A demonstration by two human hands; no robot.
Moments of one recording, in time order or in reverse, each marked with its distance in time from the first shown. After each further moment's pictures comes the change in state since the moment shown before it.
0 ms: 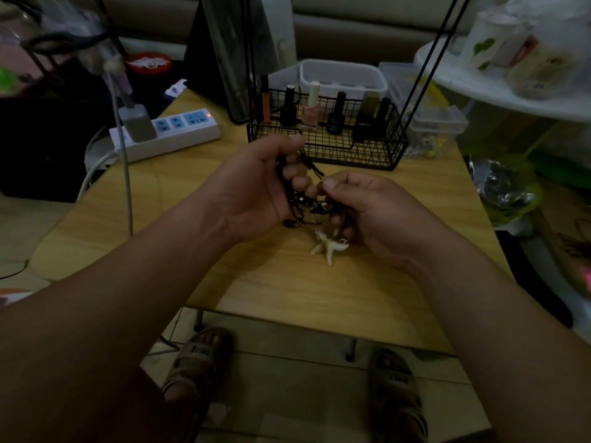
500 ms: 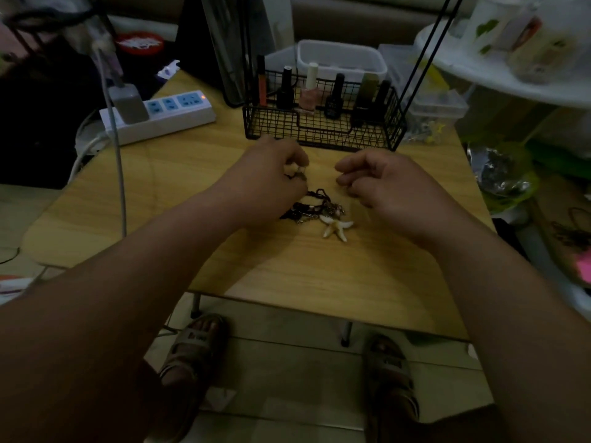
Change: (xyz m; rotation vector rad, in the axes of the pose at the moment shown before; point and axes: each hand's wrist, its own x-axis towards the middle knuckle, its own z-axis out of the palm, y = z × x) left_hand 0.005 -0.011 -0.012 1.502 0.230 0.286; right_hand -0.007 -0.008 -0.025 -0.610 0.157 -0.098
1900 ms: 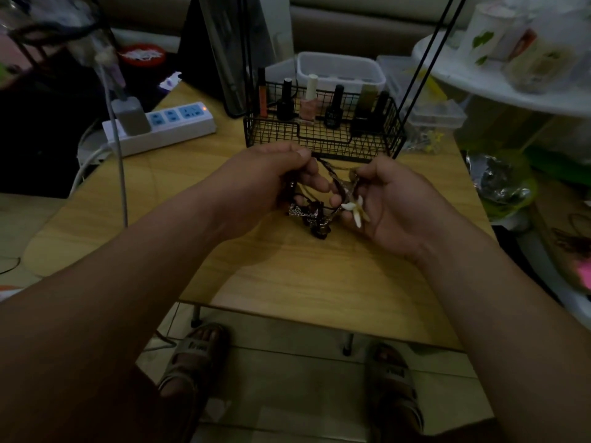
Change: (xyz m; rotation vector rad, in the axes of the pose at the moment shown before) left_hand -0.001 0.006 -0.011 -0.933 -0.197 -0.104; right_hand 0.007 -0.007 0.011 1.021 -0.177 0.297
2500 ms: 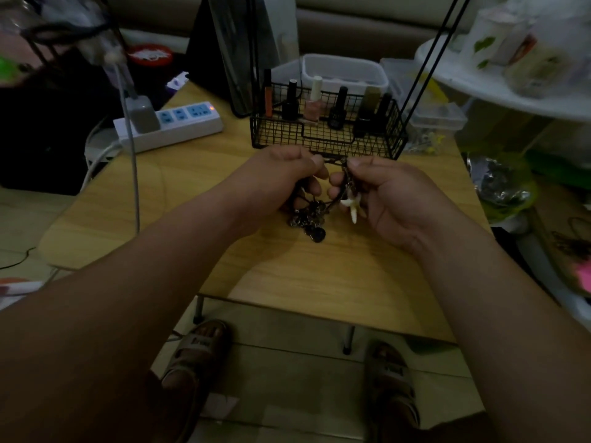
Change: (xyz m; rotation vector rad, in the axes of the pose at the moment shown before) left_hand 0.004 -0.007 0.004 0.171 0.096 0.000; right_hand -0.001 -0.002 0.008 -0.107 0.081 -0.164
